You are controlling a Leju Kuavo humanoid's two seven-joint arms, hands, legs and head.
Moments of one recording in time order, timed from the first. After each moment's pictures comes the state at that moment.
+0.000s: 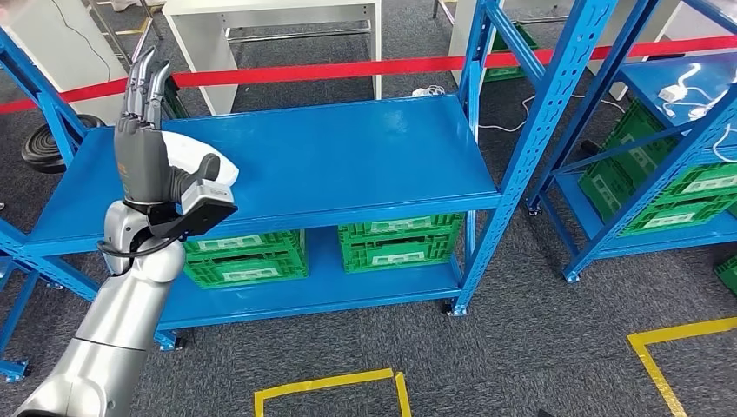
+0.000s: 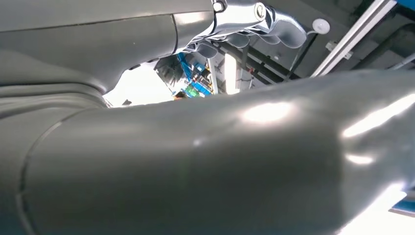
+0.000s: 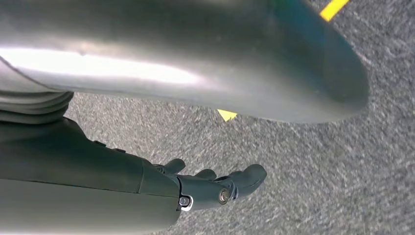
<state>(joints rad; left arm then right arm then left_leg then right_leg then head) -0.68 0.01 -0.26 -0.99 -0.69 0.68 -0.48 -0.09 0.16 -1.01 -0.20 0.44 -0.09 -0.17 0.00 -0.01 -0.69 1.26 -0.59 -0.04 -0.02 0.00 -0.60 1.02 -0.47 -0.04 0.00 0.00</state>
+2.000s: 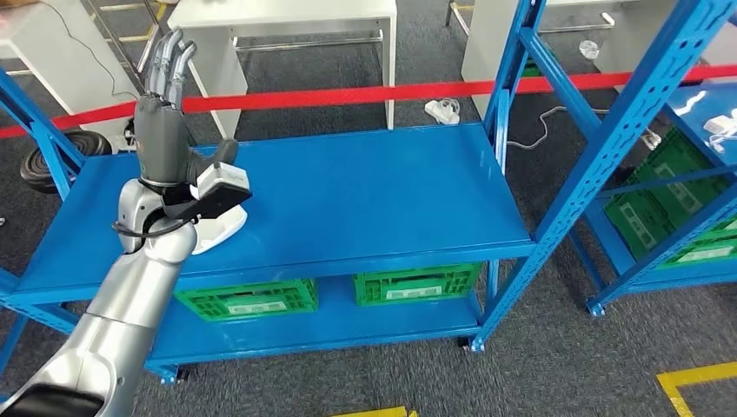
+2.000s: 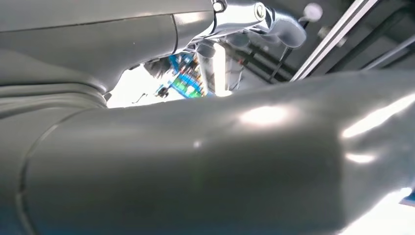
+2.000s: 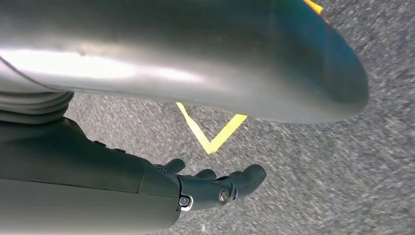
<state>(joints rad) -0.78 -0.02 -0.29 -0.89 -0.67 0.67 -0.53 -0.09 0.17 -1.04 -0.20 0.42 -0.10 -0.19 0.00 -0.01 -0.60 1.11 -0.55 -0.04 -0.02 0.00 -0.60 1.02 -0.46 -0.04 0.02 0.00</state>
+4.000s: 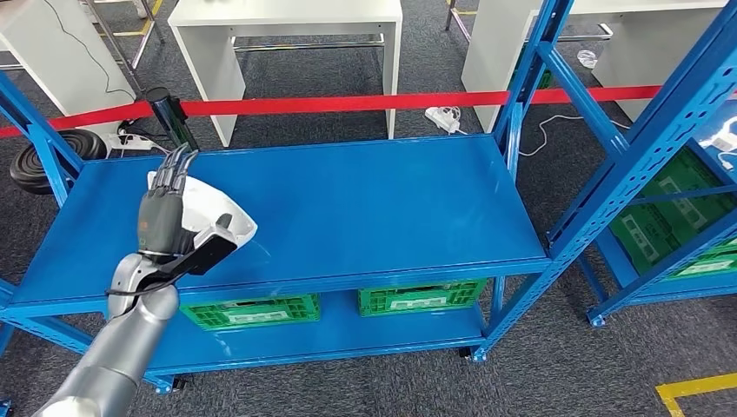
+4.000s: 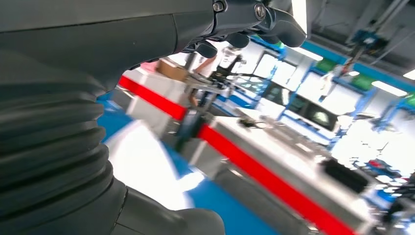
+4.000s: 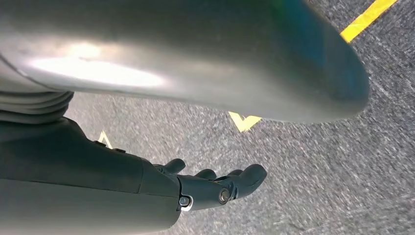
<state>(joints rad) -0.56 0.09 -0.19 -0.72 -0.71 0.63 -0.50 -0.07 0.20 -0.96 -0.20 0.57 -0.20 0.00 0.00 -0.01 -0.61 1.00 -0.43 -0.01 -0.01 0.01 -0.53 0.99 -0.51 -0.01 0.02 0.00</state>
